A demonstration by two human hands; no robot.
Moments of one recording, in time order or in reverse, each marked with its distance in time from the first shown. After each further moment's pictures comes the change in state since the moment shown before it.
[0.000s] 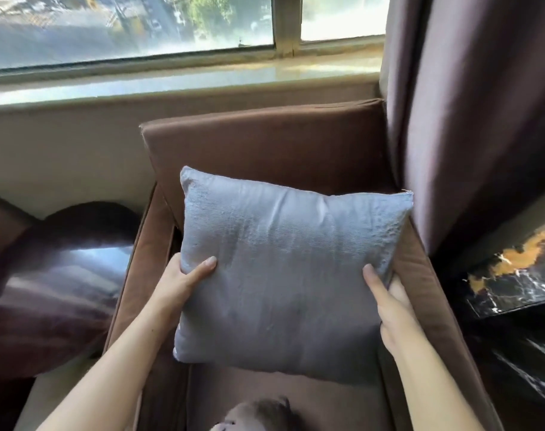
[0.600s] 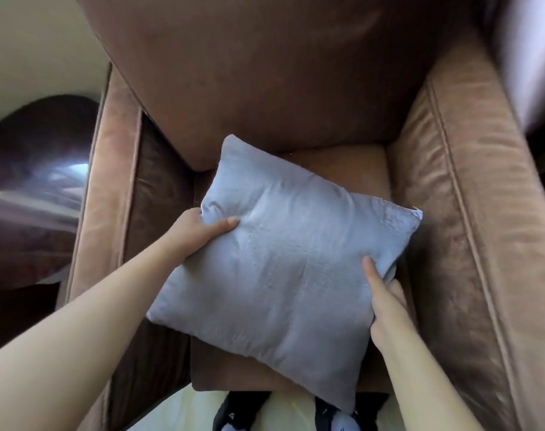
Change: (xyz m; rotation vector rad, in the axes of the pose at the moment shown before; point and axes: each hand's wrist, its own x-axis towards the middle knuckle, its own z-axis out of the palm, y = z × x) left_hand 0.043 -0.169 0.024 0.505 -0.078 -0.346; right_hand -0.028 0.231 -0.046 0.061 0.204 0.462
